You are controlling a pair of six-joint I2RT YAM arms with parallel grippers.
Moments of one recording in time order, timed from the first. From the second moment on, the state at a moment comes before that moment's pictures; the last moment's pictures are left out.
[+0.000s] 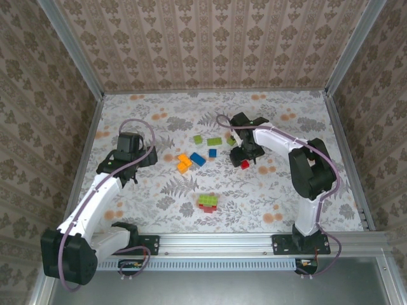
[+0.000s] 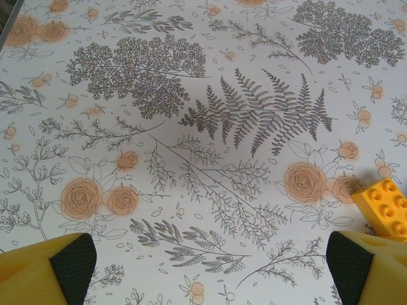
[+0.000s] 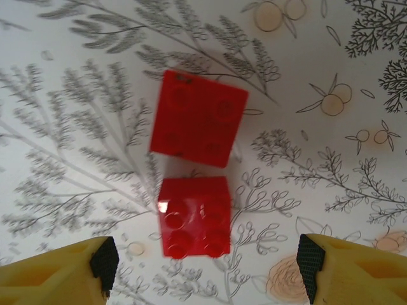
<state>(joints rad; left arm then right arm) -0.28 1.04 0.78 -0.56 -0.24 -0.30 0.44 1.91 1.39 -0.93 0.06 0.06</state>
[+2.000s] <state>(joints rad) -0.56 0.43 0.30 0.04 0.57 -0.18 0.43 1.80 1.26 -0.86 -0.12 0.11</state>
